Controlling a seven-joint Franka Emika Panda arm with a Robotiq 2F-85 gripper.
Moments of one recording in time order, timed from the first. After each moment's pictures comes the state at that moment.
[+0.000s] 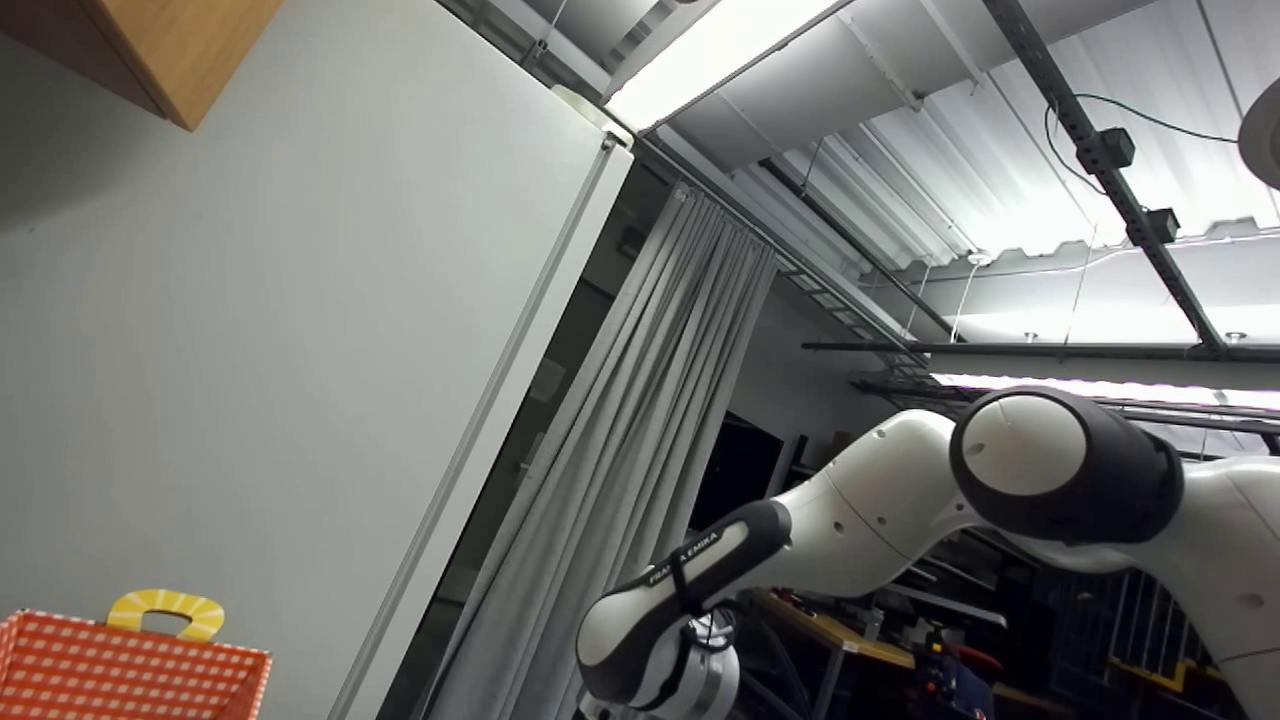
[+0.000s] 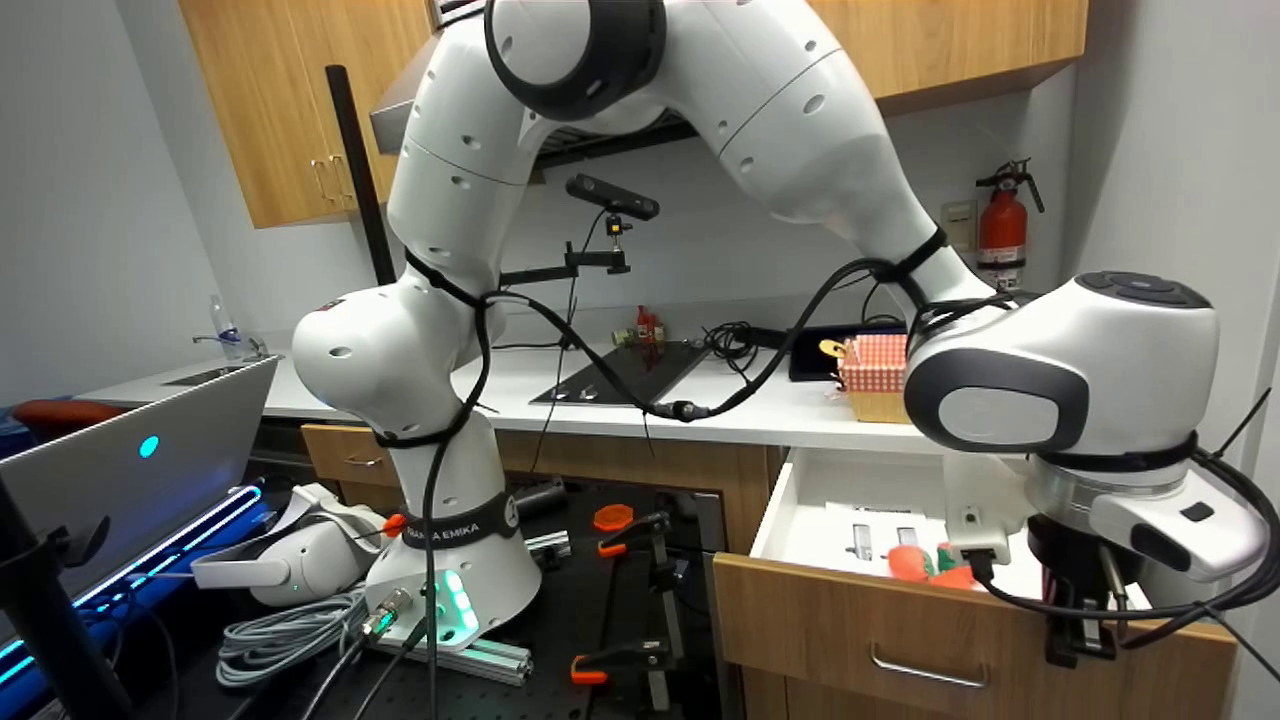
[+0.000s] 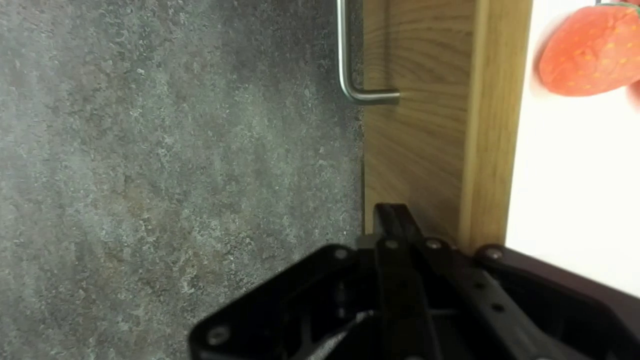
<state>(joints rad) -0.23 0.61 0.00 -1.98 0.21 2.58 -0.03</state>
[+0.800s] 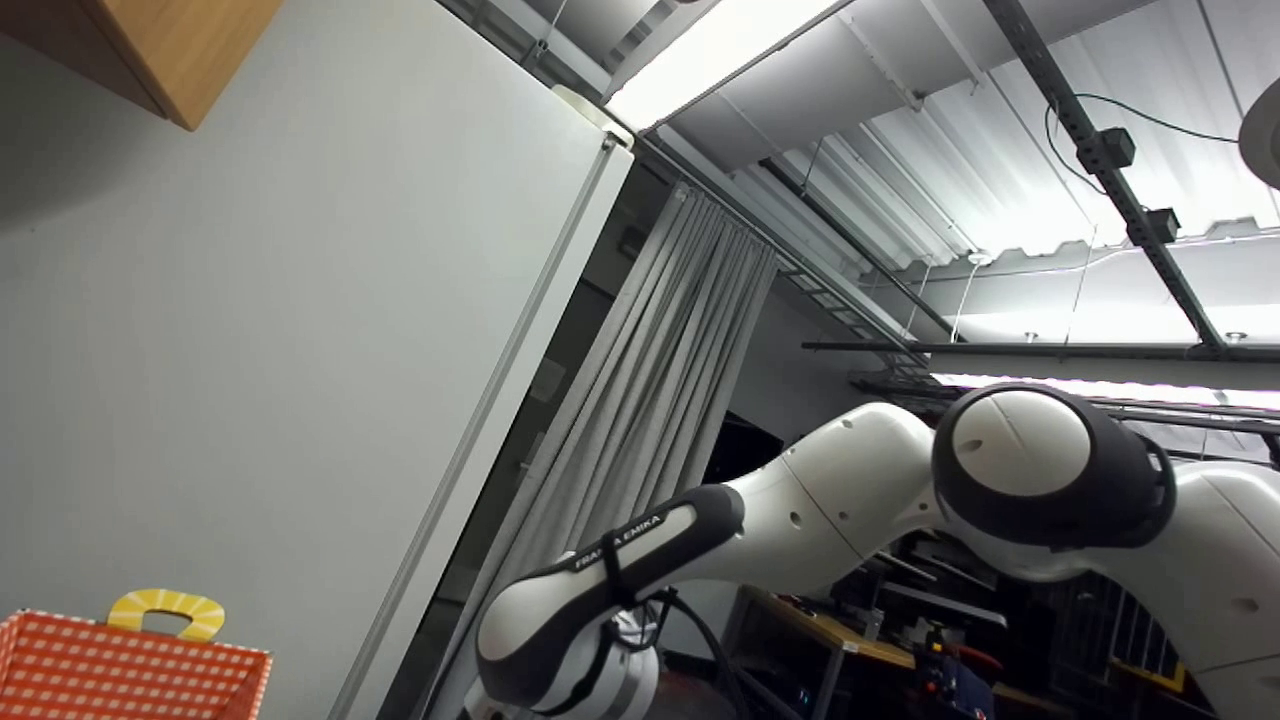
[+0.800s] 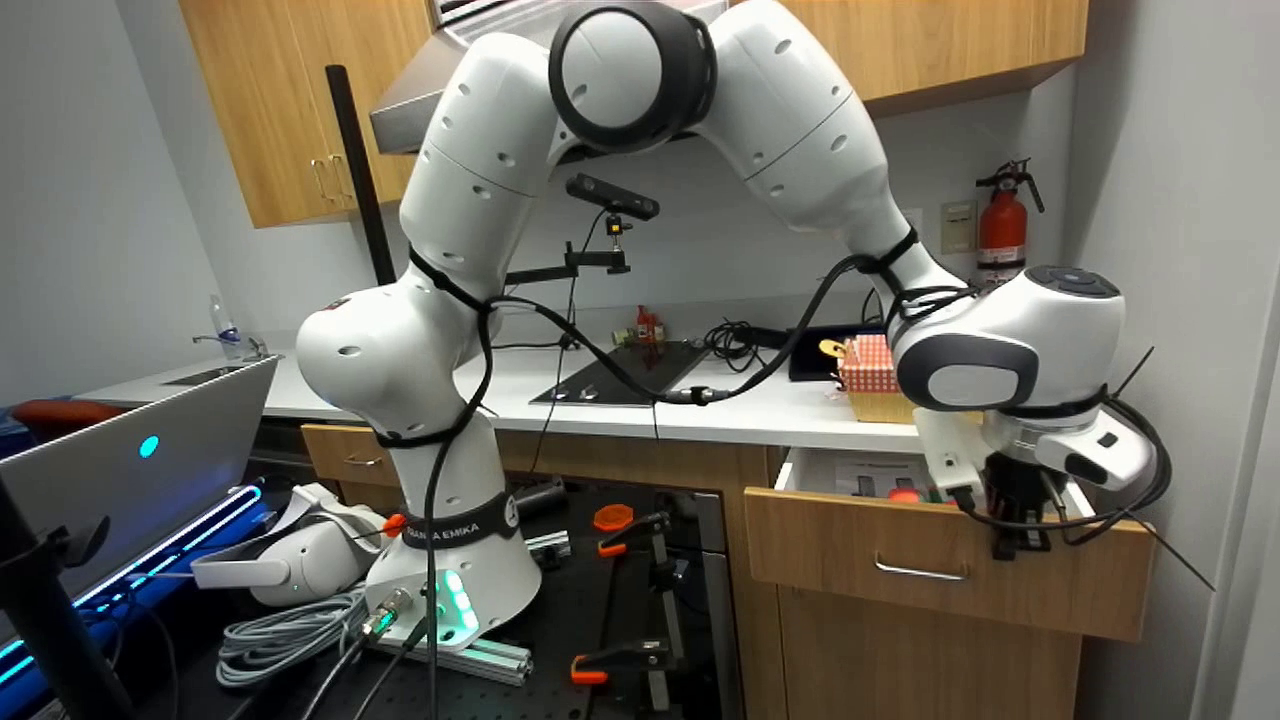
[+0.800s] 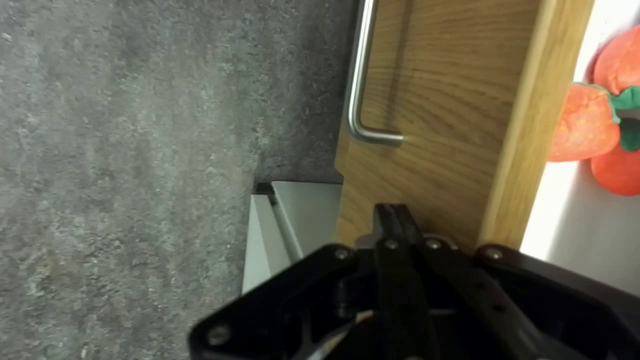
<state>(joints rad) -0.16 0.68 0.17 -1.90 0.24 2.59 -0.04</state>
